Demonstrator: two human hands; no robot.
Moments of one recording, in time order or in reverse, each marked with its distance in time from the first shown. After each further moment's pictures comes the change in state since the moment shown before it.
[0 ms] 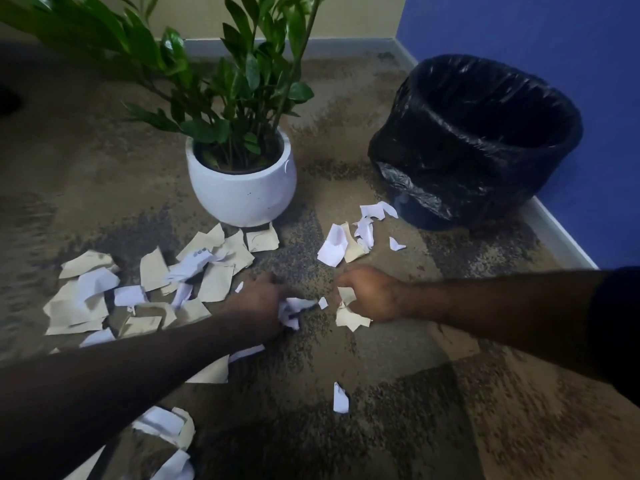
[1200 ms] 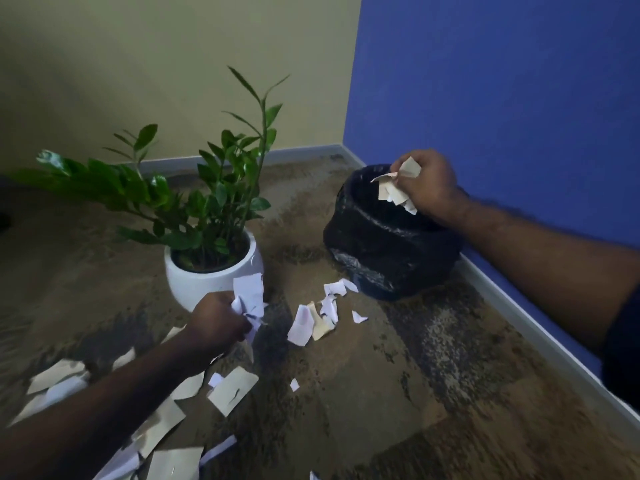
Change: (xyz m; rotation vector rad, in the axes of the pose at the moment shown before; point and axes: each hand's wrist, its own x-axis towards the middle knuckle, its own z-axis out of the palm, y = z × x) left_hand -0.006 0.034 -0.113 -0.781 0.395 -0.229; right_hand -0.060 0.051 -0.257 0.379 1.104 0.317
